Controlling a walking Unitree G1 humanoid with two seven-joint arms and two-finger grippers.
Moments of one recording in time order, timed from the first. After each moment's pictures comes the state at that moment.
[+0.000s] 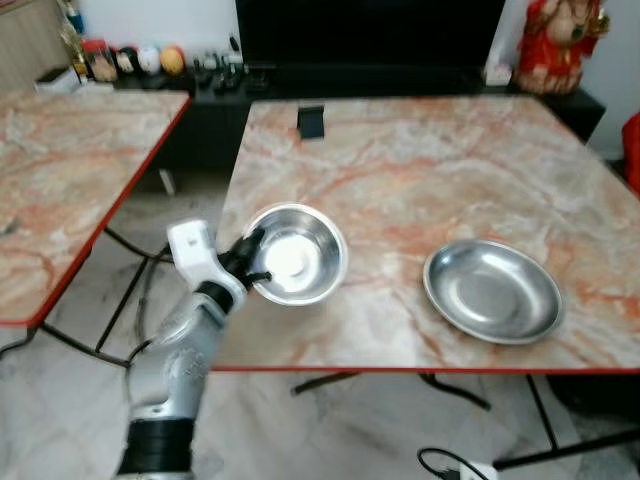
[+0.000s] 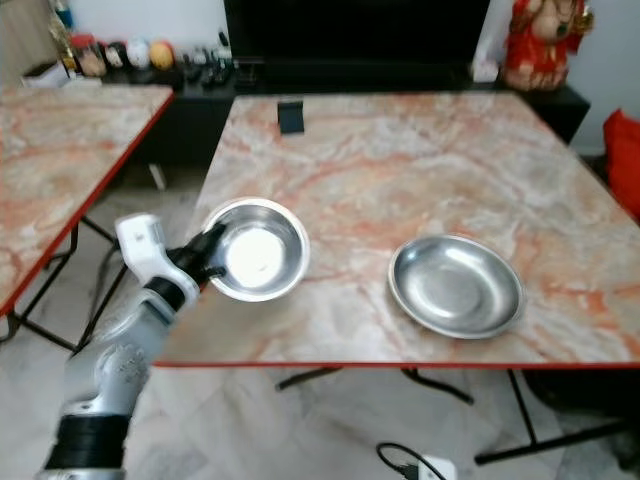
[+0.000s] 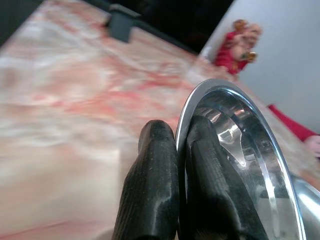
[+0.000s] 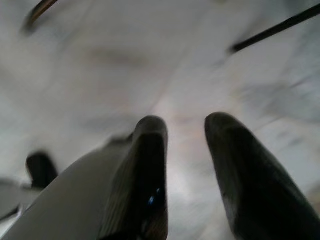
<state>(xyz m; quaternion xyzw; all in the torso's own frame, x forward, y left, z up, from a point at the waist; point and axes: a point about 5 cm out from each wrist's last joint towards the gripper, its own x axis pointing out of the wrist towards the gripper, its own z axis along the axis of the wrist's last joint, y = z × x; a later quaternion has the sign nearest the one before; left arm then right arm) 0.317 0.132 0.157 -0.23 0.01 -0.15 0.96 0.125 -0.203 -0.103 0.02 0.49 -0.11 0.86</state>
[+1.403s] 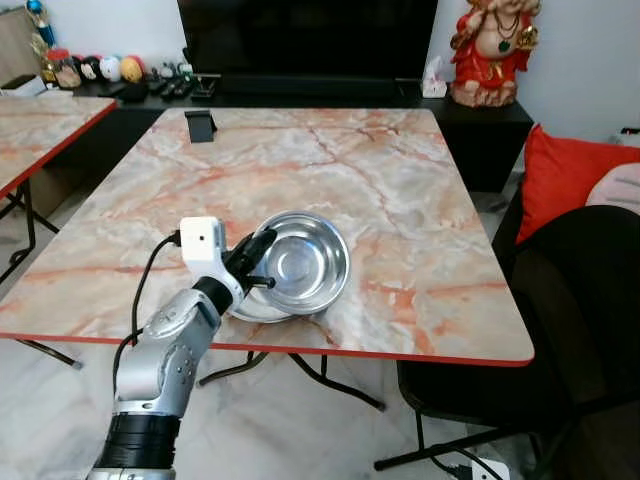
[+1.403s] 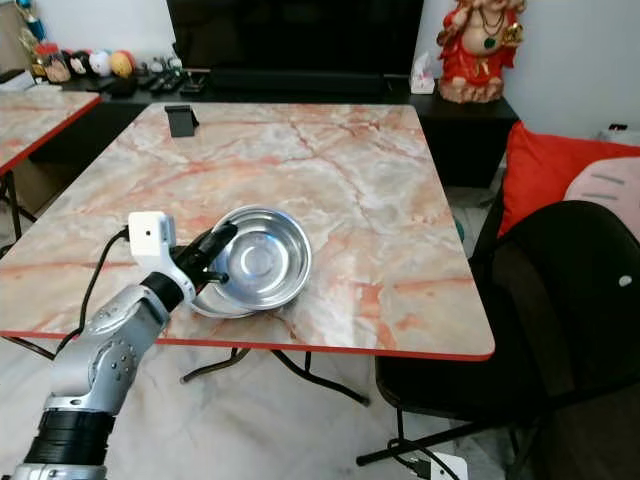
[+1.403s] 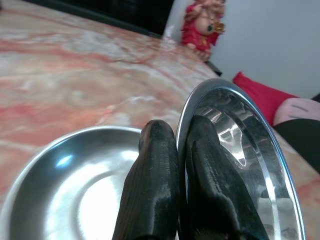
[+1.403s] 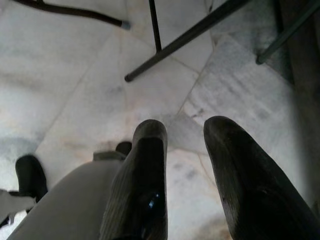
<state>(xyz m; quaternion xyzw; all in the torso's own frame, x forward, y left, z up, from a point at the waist) 0.318 0.153 0.163 -0.14 0.01 -0.19 0.97 0.127 -0.200 -0.103 0.03 0.49 -0.11 0.87</state>
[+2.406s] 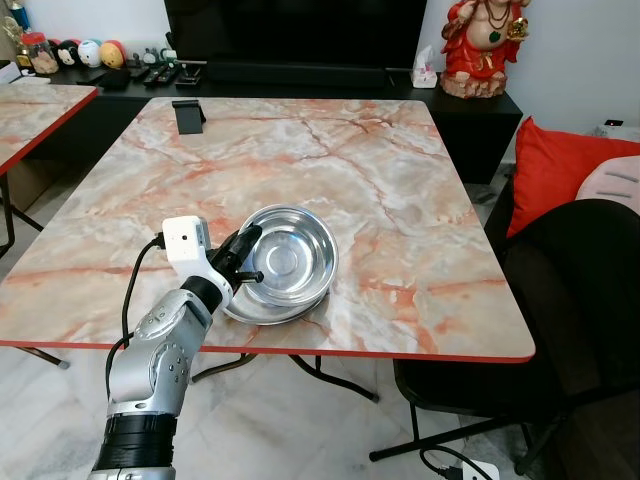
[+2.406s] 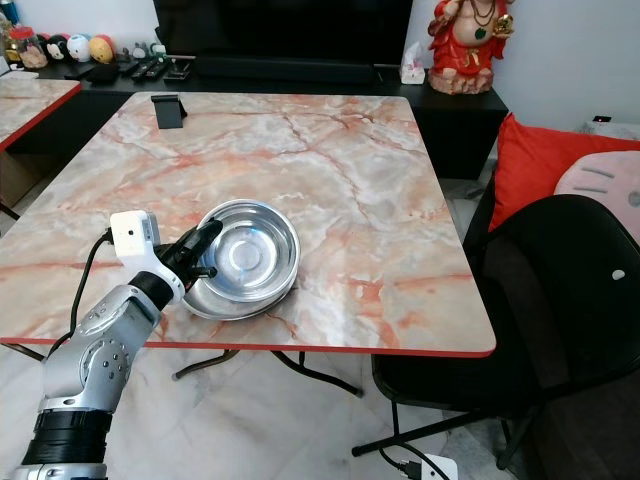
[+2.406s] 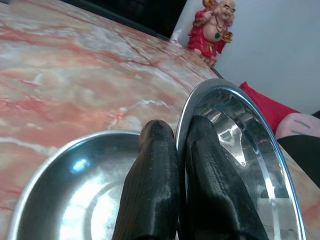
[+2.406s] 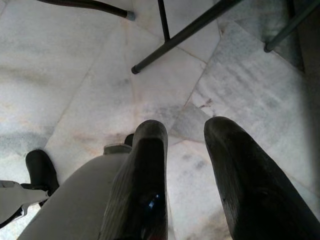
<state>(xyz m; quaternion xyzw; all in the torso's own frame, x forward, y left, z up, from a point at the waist) 0.318 0.159 0.163 -0.18 0.00 -0.16 0.97 0.128 -0.194 -0.104 0.03 0.49 -0.11 0.87</state>
